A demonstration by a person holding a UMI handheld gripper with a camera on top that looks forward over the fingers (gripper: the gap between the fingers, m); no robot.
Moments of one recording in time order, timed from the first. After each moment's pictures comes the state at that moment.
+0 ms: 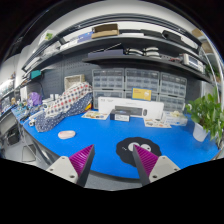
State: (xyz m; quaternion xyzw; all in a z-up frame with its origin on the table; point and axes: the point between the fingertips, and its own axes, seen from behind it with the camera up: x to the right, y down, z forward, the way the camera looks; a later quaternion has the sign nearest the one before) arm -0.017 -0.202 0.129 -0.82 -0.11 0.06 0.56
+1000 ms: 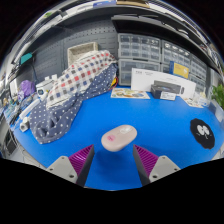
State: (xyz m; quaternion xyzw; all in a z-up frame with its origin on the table) arm -0.331 -0.104 -0.009 -0.88 -0.06 0.04 0.47
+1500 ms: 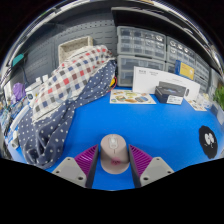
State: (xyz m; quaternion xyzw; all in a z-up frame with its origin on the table) arm -0.354 -0.017 -0.014 -0.89 -0.03 0.02 0.45
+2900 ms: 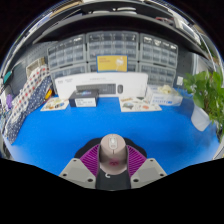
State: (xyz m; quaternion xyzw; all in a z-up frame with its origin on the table) arm 0.080 -0.033 0.036 -0.90 0.00 0.01 0.44
